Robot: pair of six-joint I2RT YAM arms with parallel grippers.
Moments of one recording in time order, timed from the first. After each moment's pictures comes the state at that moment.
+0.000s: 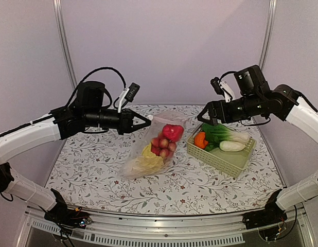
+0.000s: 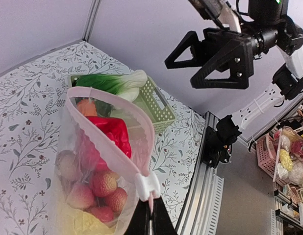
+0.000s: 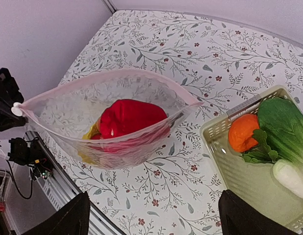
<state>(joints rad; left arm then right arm) -0.76 1.30 1.11 -0.18 0.53 -0.27 0.73 1.33 1.42 -0.81 -0.15 0.36</state>
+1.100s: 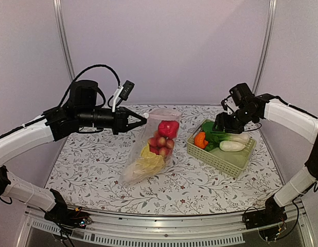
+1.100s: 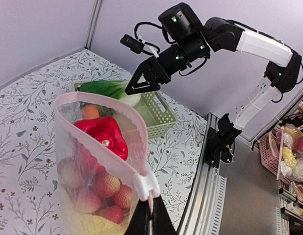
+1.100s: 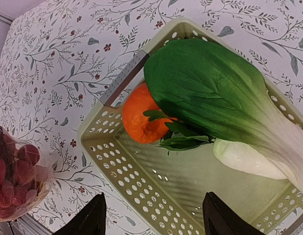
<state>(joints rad) -0.76 1.24 1.10 -0.21 0.51 -0.24 0.43 1.49 1.28 -0.77 -0.11 0.38</state>
